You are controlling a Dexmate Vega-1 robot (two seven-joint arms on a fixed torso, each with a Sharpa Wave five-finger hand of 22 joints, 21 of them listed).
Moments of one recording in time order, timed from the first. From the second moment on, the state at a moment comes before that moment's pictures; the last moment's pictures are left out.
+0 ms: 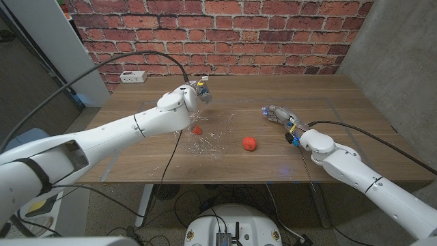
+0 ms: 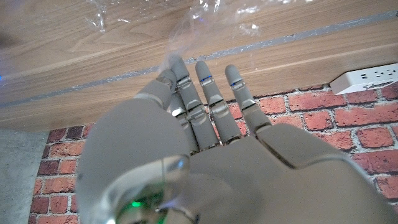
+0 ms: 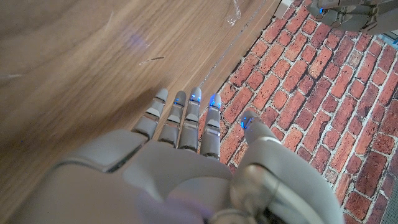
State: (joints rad) left arm 0.28 0.72 1.08 -1.97 0.32 1.08 -0.10; left_hand 1.06 0.16 0.48 -0.17 0.18 0.96 0.02 0.33 0.27 1.06 -0.14 0.46 0.36 0.83 -0.10 0.26 0.19 0.34 0.07 0.78 0.18; right arm -0.99 -0.74 -0.45 -1.75 0.45 -0.09 -0.15; right_hand 0.37 0.17 0.44 -0.08 0.22 0.51 0.03 0.22 0.19 0.50 0.12 0.29 0.25 0.29 0.06 0.37 0.33 0.24 0.12 0.29 0.20
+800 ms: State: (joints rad) left arm 0.21 0.60 1.16 -1.85 0.35 0.99 -0.19; left_hand 1.07 0.15 0.48 -0.17 0.18 0.96 0.02 0.33 0.26 1.06 -0.13 0.47 0.37 0.83 -0.11 0.26 0.19 0.34 0.07 0.79 0.18; right arm -1.01 -0.76 -0.43 -1.72 0.46 -0.03 -0.12; right_hand 0.37 0.17 0.44 -0.08 0.22 0.51 0.03 0.21 0.19 0.50 0.13 0.28 0.25 0.29 0.06 0.37 0.32 0.24 0.12 0.29 0.20
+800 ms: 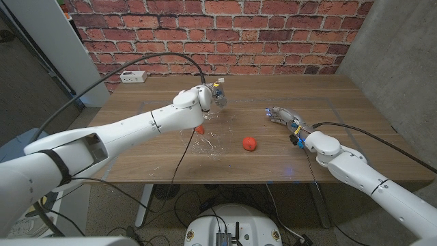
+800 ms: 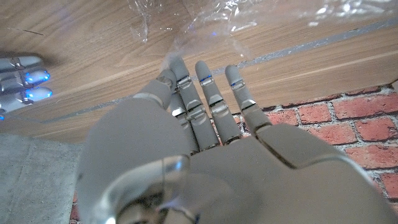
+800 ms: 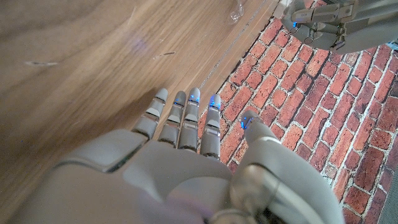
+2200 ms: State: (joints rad) left arm 0.15 0.44 1.30 -1.65 0.44 0.89 -0.42; left_hand 0.75 0.08 0.37 -0.02 0.18 0.59 -0.02 0.18 0.19 0.90 -0.02 0.26 0.24 0.77 -0.08 0.20 0.19 0.30 0.11 0.76 0.18; right arm -1.02 -0.77 -0.41 -1.69 0.47 0.03 -0.09; right_hand 0.37 0.17 0.43 -0.09 0.22 0.51 0.03 0.21 0.19 0.49 0.13 0.27 0.25 0.29 0.06 0.36 0.32 0.23 0.12 0.29 0.20
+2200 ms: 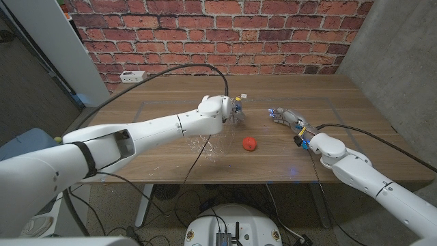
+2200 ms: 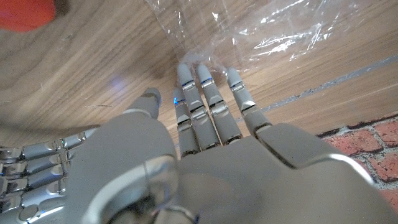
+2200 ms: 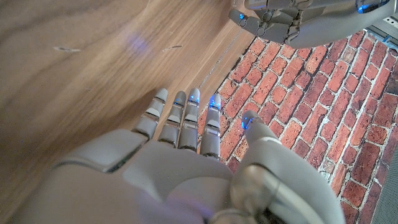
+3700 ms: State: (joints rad) left arm 0.48 0.71 0.84 -1.87 0.14 0.36 -0.25; left_hand 0.66 0.11 0.42 -0.13 0.19 0.48 -0.06 0.24 0.18 0.43 -0.02 0.23 0.20 0.37 0.00 0.19 0.18 0.11 0.18 0.60 0.19; right arm -0.97 -0.78 -0.46 -1.77 0.38 -0.07 -0.12; right_hand 0.40 0.16 0.43 -0.13 0.22 0.39 -0.01 0.18 0.19 0.36 0.09 0.22 0.25 0.25 0.05 0.33 0.31 0.22 0.13 0.29 0.20
